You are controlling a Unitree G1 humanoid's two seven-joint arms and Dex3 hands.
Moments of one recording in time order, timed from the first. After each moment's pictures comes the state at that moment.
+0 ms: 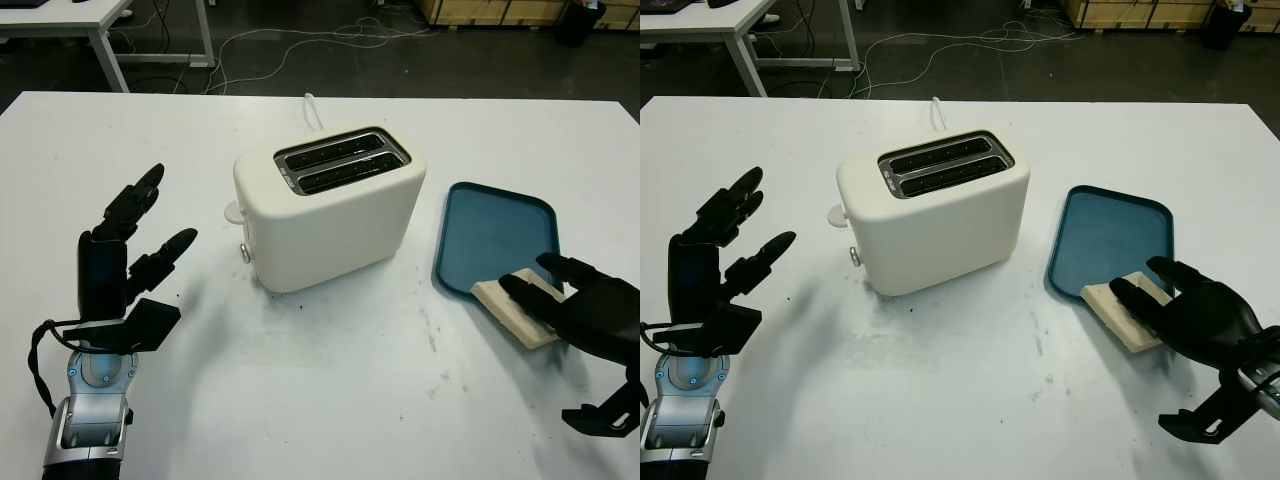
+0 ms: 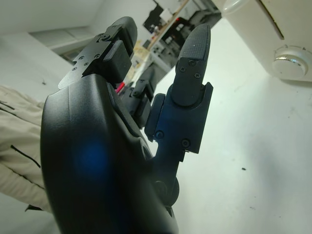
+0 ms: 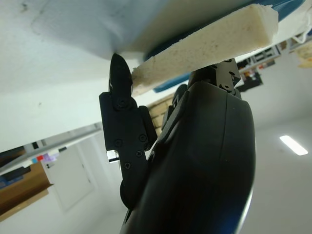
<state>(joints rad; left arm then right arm) -0.01 0.24 0.18 -0.02 0.27 -0.40 0.19 0.15 -1.11 0.03 0.02 -1.10 -0.30 0.15</state>
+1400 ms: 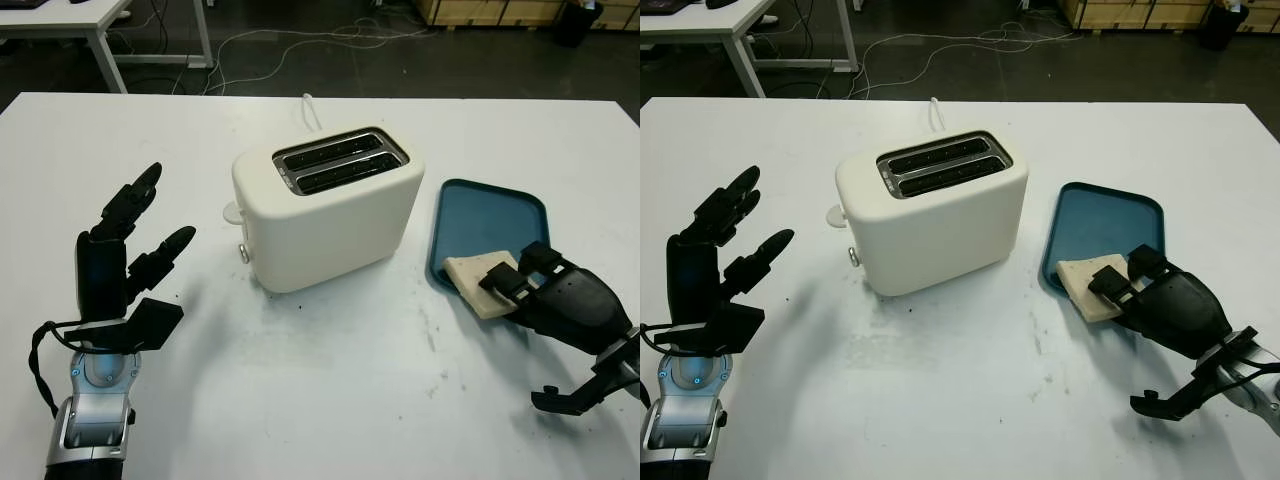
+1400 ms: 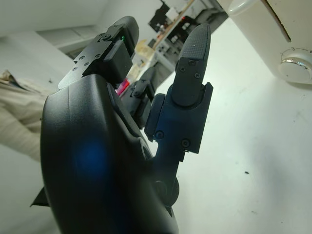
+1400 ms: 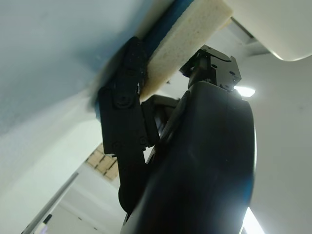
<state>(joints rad) -0.02 0.23 0.18 -0.03 0.30 -0.39 0.23 -0.15 -1.00 0.34 0.49 -1.09 -0.48 -0.59</state>
